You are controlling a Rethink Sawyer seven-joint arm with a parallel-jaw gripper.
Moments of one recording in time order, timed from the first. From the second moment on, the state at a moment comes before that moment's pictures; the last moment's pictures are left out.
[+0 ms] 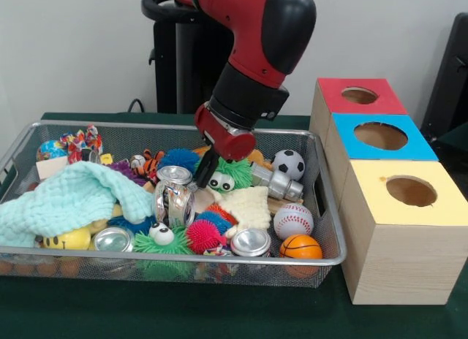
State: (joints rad) arm 0.17 -0.33 -0.42 1.87 0.77 -0.09 2.12
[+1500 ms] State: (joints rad) arm 0.40 -0.29 -0.51 1.88 1.01 0.04 2.27
